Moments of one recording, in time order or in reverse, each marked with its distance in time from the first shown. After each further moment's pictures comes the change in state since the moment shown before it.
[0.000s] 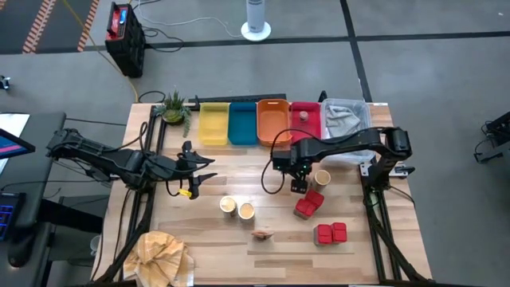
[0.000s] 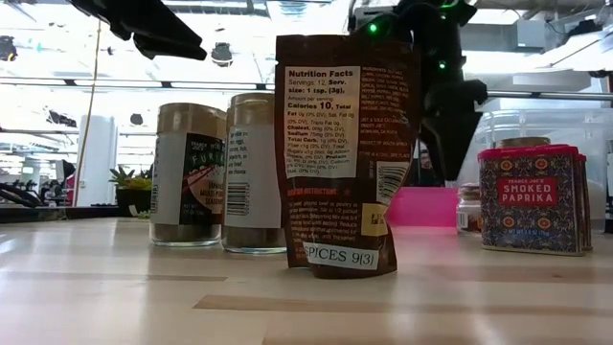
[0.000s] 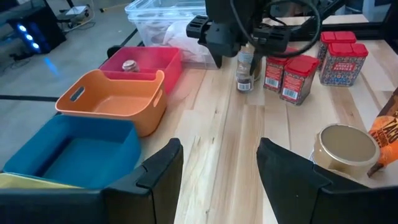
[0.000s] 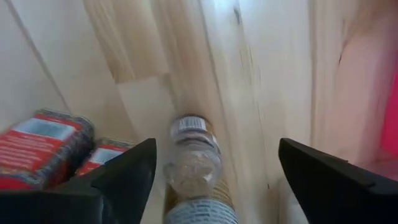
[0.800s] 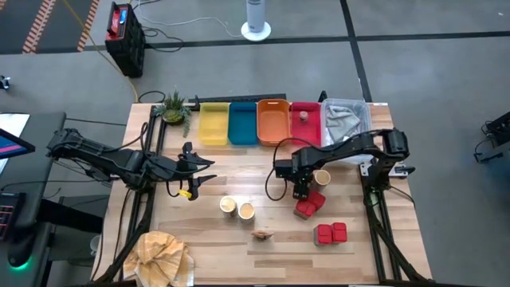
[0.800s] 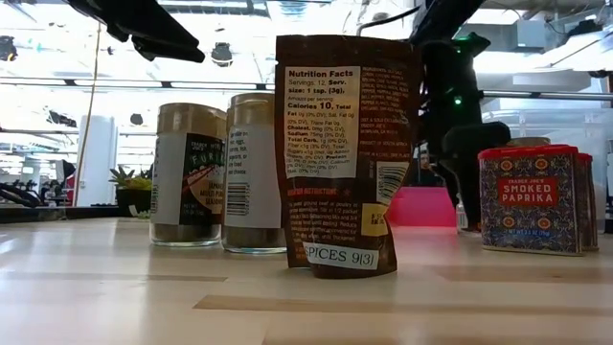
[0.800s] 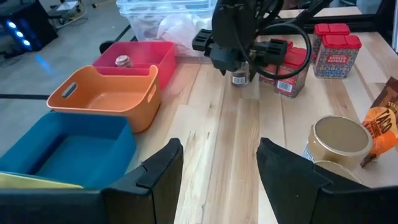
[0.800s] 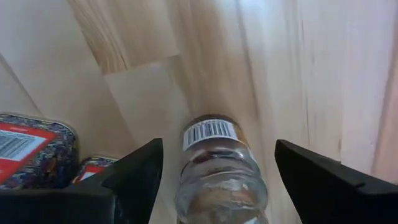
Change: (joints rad) left arm -0.001 0.000 0.000 -0.021 0.024 -0.001; right arm 0.023 0.025 -0.166 0.162 -0.036 0.058
